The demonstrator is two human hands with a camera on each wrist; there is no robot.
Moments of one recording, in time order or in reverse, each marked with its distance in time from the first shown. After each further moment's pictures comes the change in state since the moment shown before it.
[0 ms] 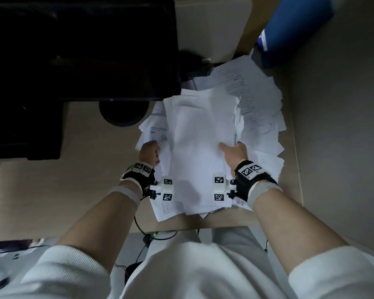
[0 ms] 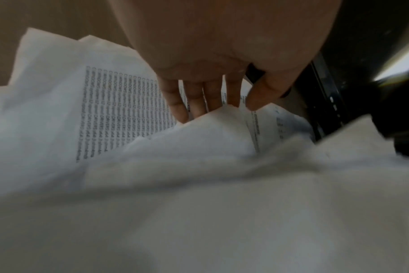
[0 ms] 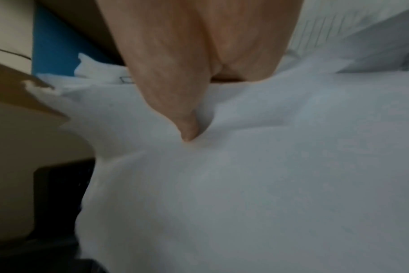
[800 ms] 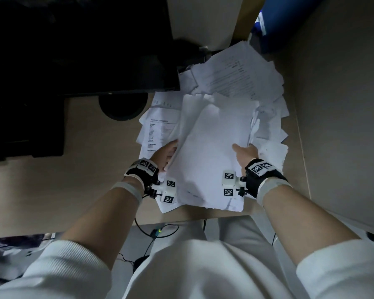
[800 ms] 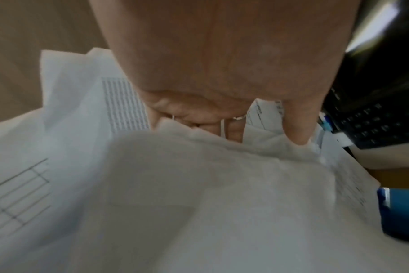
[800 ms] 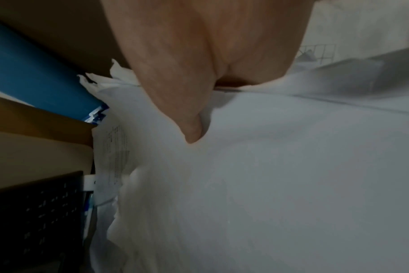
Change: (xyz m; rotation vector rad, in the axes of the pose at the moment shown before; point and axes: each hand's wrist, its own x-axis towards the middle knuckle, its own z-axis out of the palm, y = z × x) left_hand -0.032 -0.021 0.005 0.248 -0.377 -0.143; right_hand -0.004 0.029 -0.023 -0.100 0.066 0.152
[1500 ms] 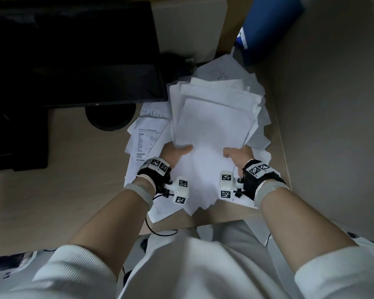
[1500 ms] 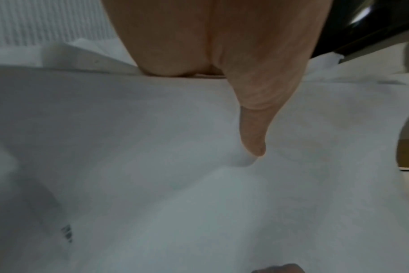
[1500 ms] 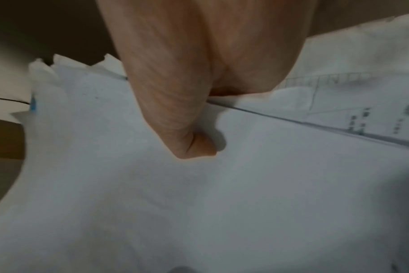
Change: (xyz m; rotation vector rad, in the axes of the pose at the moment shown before) left_hand -0.006 0.046 0.060 0.102 0.156 0.351; right_hand -0.026 -0.031 -0.034 0.029 -0.021 -0.027
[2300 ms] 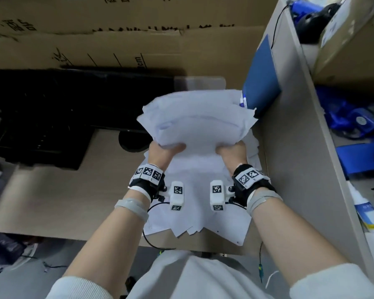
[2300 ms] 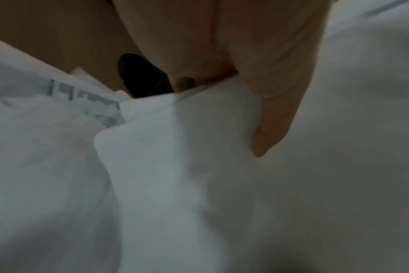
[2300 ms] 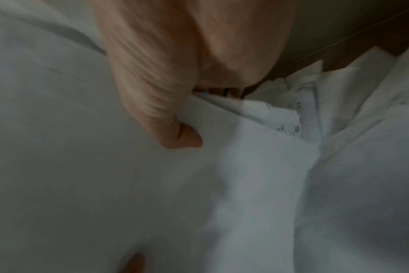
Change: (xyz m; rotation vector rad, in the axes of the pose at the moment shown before) left_hand -0.112 0.082 -0.008 -0.401 0.467 0.430; right_hand -0.073 -0.080 -0.054 0.261 -0.167 -0.691
